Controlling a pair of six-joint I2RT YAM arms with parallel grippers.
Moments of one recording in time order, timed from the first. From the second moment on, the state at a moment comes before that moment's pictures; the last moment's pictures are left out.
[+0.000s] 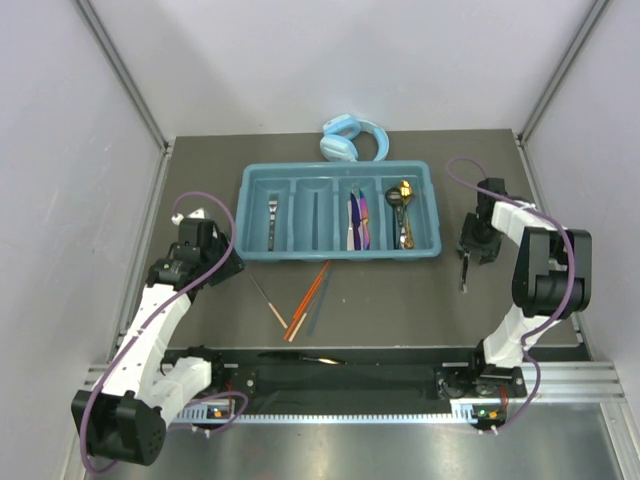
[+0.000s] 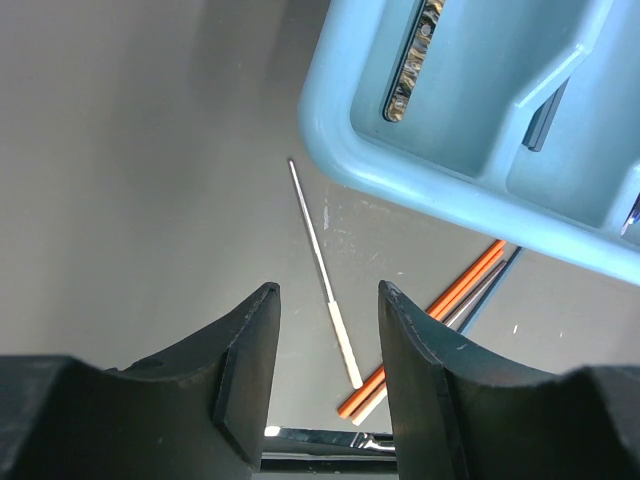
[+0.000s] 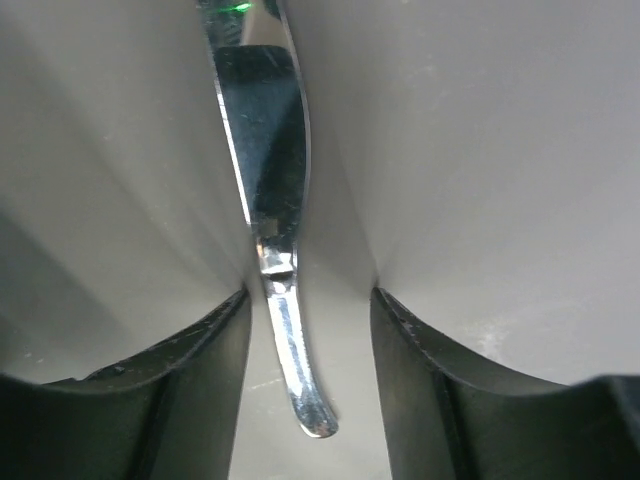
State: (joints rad) left arm -0.14 0.93 0.78 -0.72 -0.02 -0.60; right arm -0.07 1.73 1.07 -0.66 0.13 0.28
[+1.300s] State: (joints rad) left arm -0.14 0.93 0.78 -0.71 0.02 -0.60; right arm -0.07 1.75 1.08 -0.63 0.07 0.25
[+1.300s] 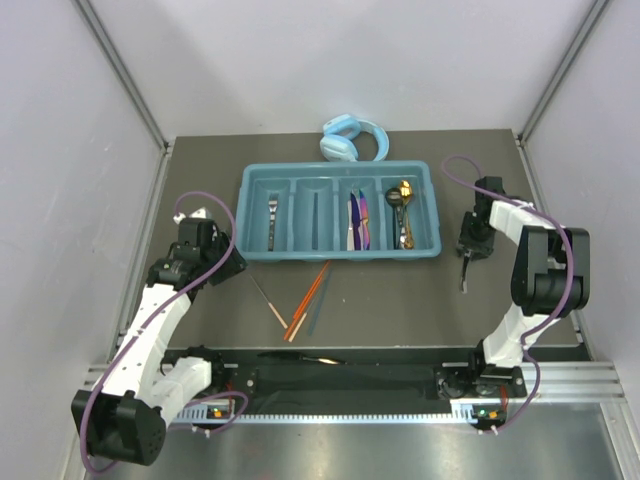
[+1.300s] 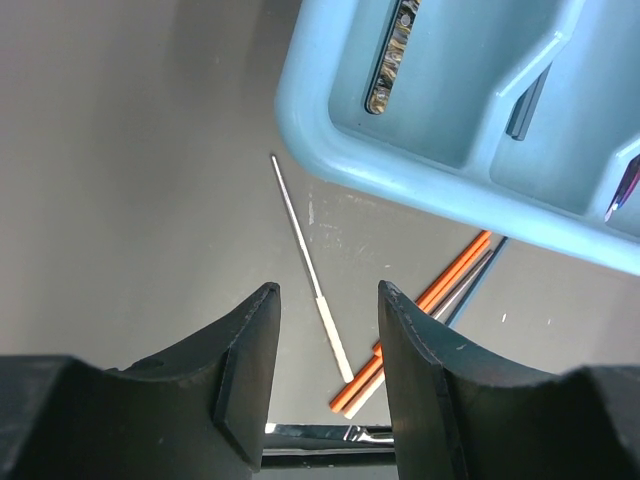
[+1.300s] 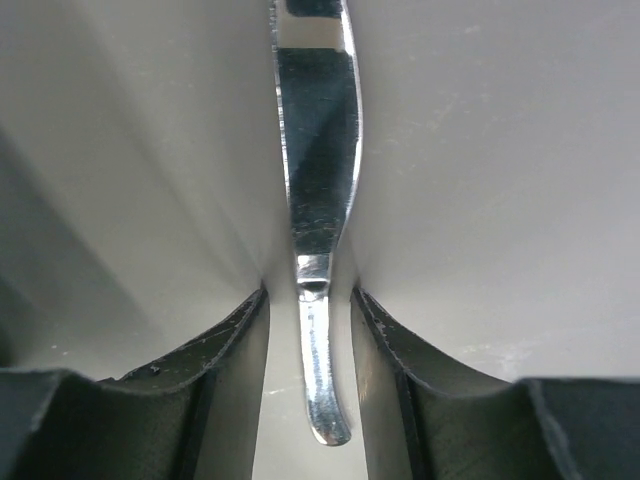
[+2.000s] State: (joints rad) left arm -0.14 0.93 0.78 -0.71 0.03 -0.60; right arm -0.03 1.73 1.05 -0.61 0.12 0.25
